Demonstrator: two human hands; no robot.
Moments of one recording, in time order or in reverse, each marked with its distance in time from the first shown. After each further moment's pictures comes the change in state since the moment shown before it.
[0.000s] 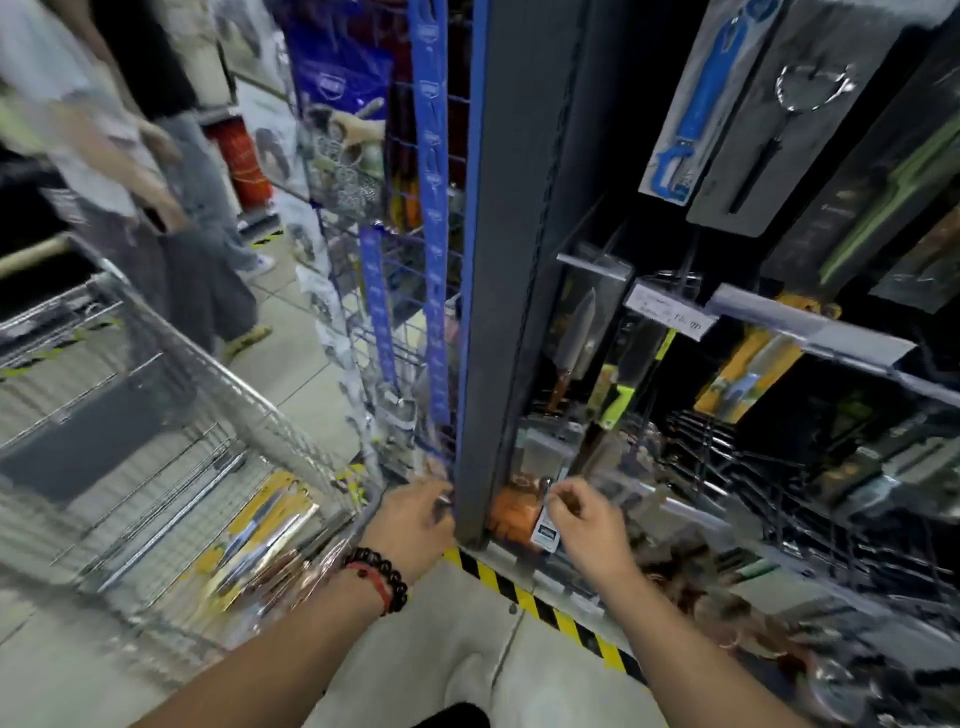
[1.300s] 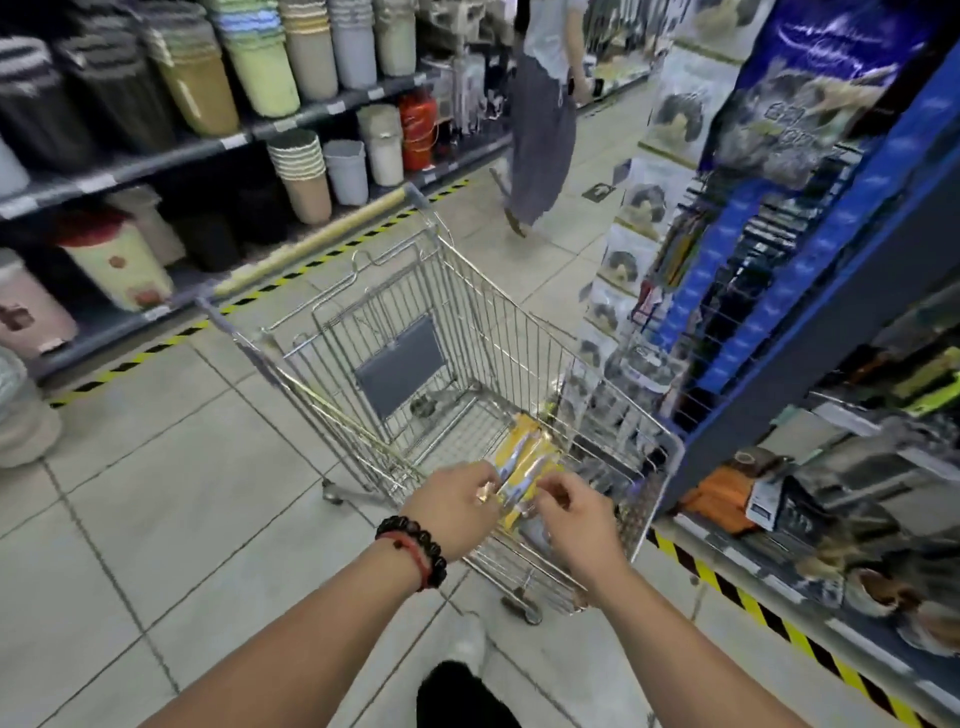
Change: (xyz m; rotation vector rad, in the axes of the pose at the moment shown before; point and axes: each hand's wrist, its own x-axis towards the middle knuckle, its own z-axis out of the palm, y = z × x) left_hand -0.192 -0.350 -0.301 0.017 -0.111 -0.143; right_hand -0.204 -0.275 0.424 0.127 -0.197 -0.035
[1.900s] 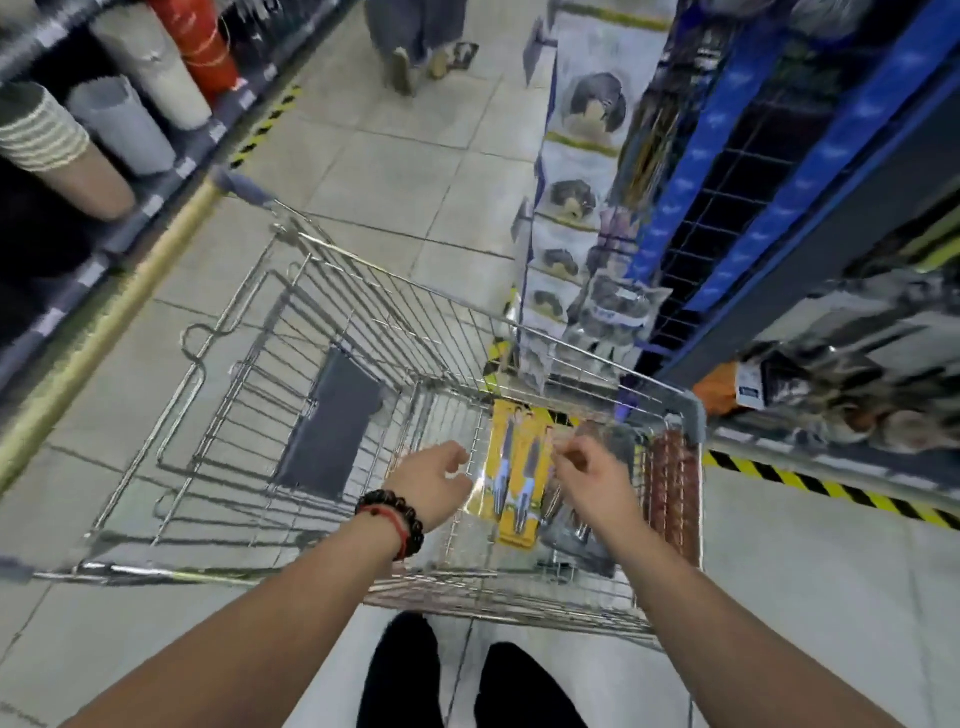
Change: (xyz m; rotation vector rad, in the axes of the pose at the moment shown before) left_hand 0.263 -0.069 -0.035 0.101 -0.412 -0.015; right_hand 0.191 0.019 0.034 0.113 0.266 0.388
